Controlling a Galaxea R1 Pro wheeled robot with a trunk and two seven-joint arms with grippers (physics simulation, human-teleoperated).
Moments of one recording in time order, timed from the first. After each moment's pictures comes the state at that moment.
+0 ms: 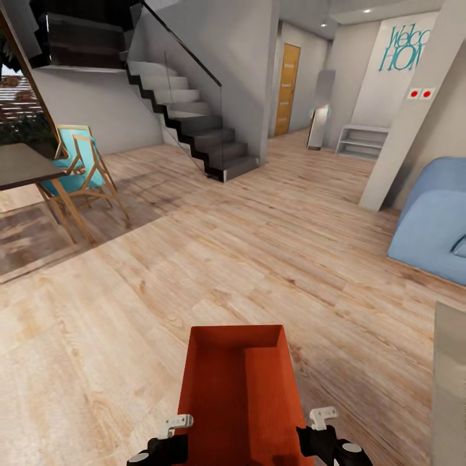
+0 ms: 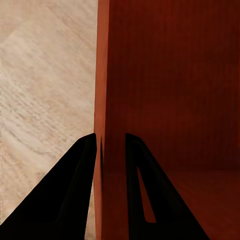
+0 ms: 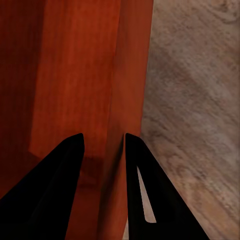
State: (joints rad) left arm -0.23 -0.10 -0.04 -0.71 0.11 0.23 0.00; right arm -0.35 -0.01 -0.10 -0.49 0.13 0.08 0.24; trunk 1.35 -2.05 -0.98
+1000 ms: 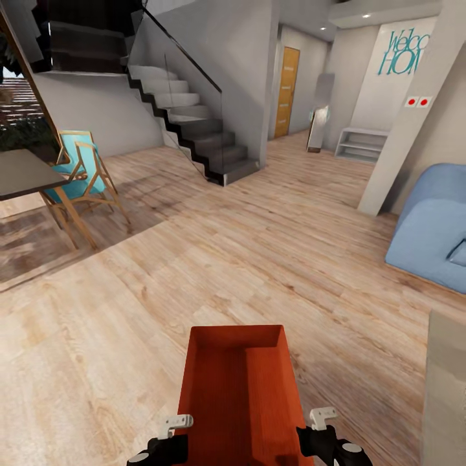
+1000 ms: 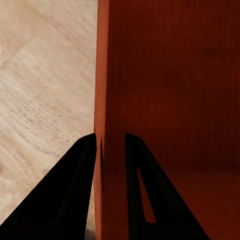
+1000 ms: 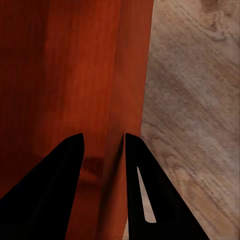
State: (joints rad) left arm -0.23 -0.10 -0.04 -0.71 0.11 0.23 0.00; right arm -0.35 -0.01 -0.10 -0.49 0.13 0.08 0.24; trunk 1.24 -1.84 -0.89
